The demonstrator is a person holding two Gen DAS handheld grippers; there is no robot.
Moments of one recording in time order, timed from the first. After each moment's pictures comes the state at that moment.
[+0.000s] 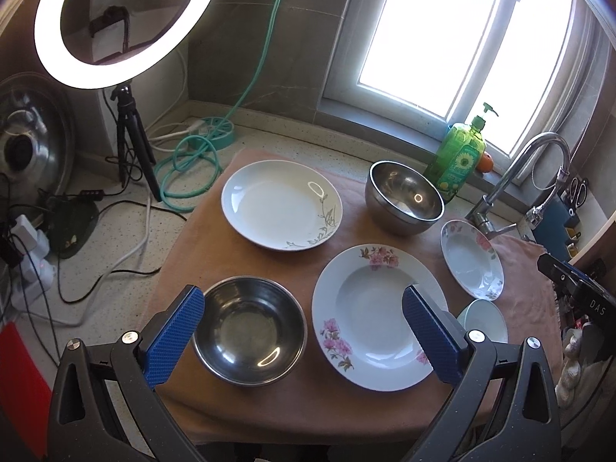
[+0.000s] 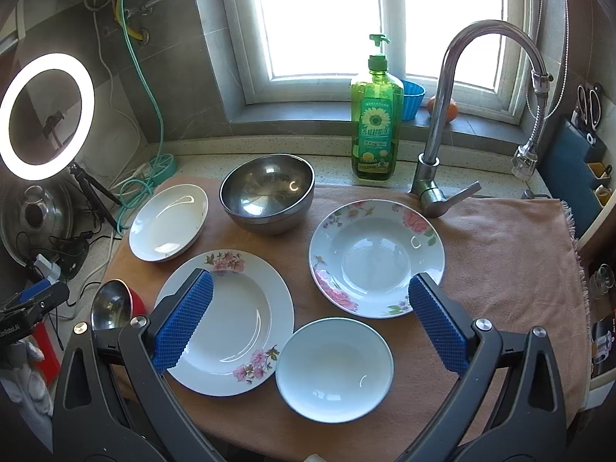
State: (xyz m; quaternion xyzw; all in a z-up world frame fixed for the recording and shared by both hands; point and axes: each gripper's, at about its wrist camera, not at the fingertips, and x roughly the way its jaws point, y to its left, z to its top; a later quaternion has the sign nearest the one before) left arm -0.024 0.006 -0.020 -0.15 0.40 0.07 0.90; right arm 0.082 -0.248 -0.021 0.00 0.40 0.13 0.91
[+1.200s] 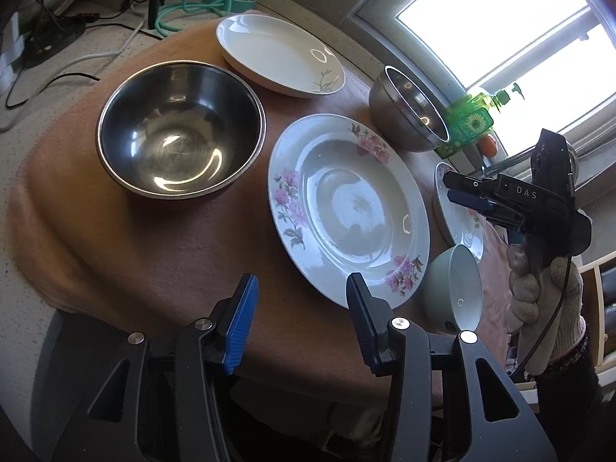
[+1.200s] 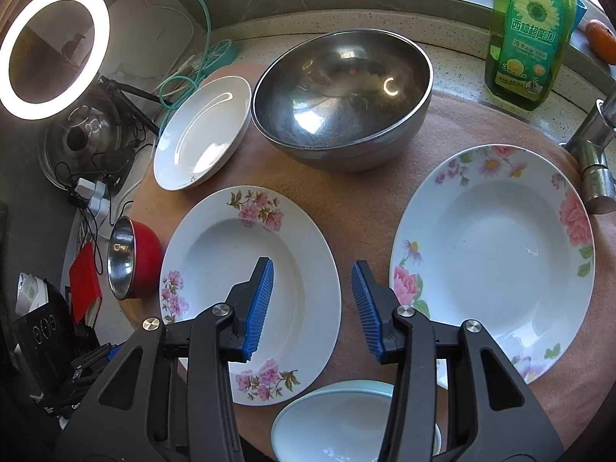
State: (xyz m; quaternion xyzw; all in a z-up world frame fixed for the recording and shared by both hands) left arm -0.055 -0.039 -0.119 -0.34 0.48 0.05 0.81; right arm 0.206 -0.198 -0.129 -0.02 0.58 0.32 0.75
